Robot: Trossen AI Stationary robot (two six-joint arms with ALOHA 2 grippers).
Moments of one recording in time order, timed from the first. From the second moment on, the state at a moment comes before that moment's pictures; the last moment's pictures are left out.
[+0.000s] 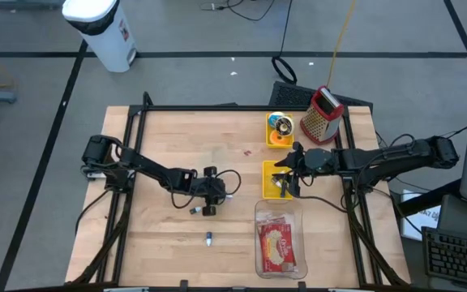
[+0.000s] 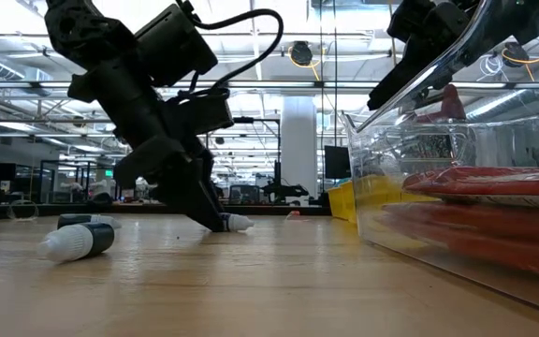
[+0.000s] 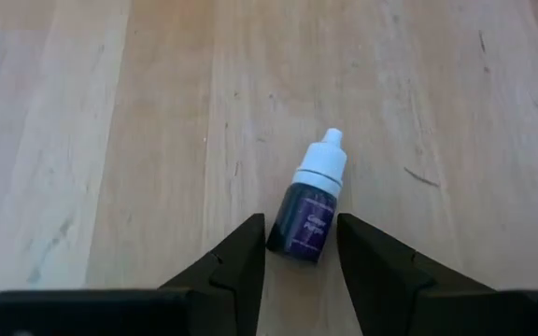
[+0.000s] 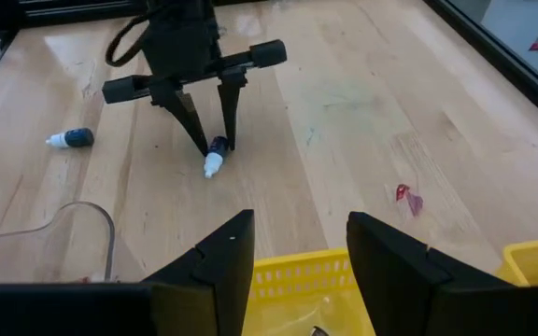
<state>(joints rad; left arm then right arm) -0.13 1.77 0.77 0.11 -0.15 -0.01 0.04 1.01 0.59 -0.09 0.13 0.15</state>
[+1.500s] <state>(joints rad) -0.10 1.70 0.99 0.33 -0.63 0.86 -0.04 1.36 0.39 0.91 0.14 0.32</state>
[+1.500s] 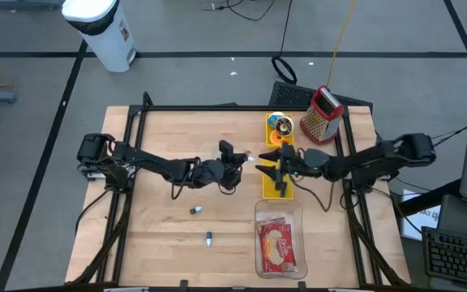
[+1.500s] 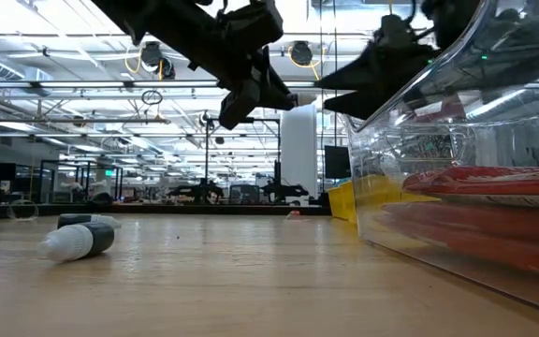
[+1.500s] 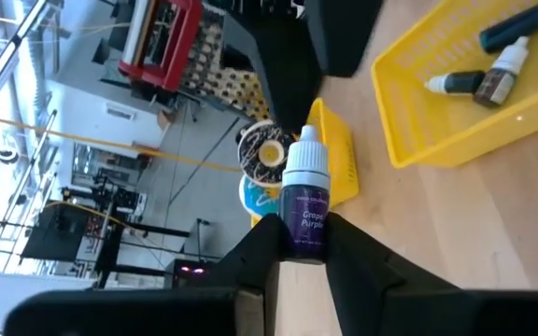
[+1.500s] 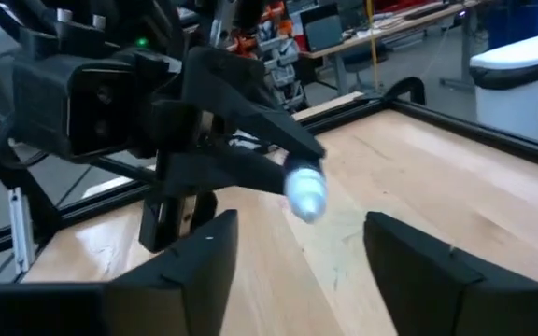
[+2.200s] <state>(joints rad) -0.10 1.70 0.99 0.35 -0.62 0.85 -0.11 1.50 0.53 0.91 -0.03 0.38</state>
